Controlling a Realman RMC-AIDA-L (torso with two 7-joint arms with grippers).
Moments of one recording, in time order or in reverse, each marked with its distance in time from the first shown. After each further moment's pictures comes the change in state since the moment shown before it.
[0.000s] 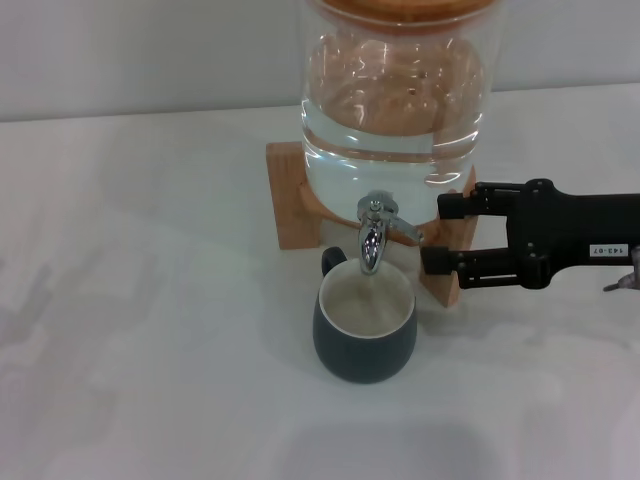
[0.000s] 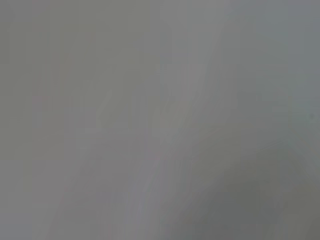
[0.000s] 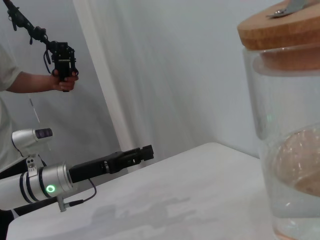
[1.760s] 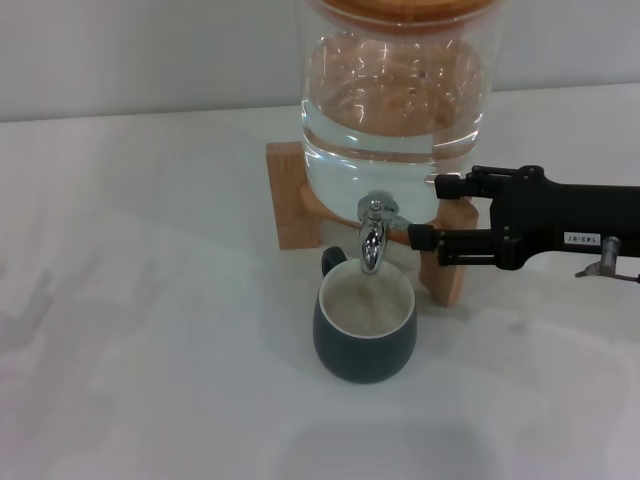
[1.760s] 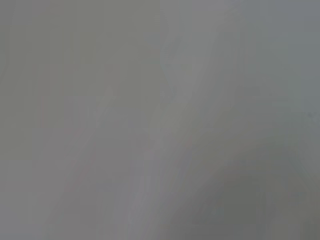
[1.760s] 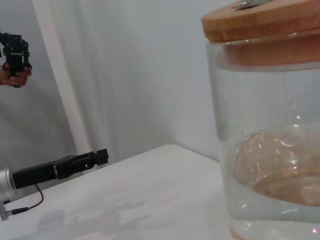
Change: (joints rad) left arm 0.007 -0.002 0.000 -0.015 0.002 -0.011 0.002; right arm -0.071 0.001 -0.139 -0.085 0.023 -0.231 0.007
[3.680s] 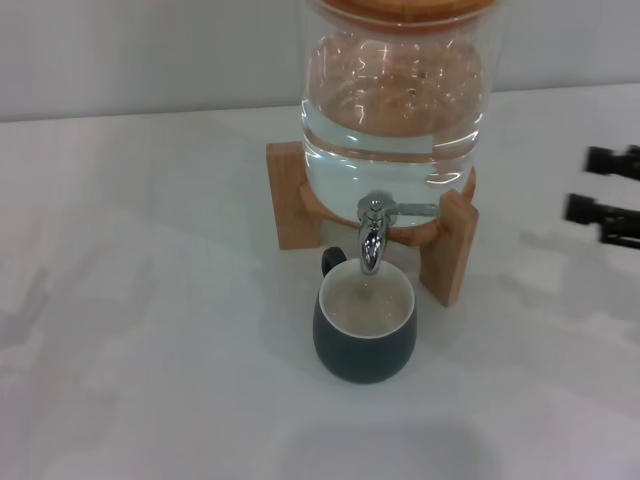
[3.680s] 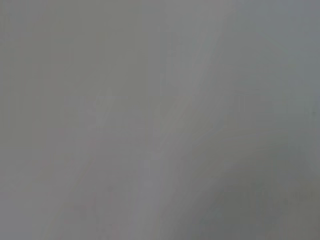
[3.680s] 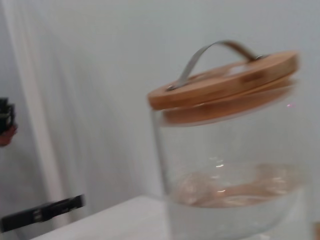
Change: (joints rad) left arm -0.006 0.002 -0.005 -0.002 -0.012 0.009 0.037; right arm -0.018 -0.002 0.467 0.253 0.066 0.363 -0.243
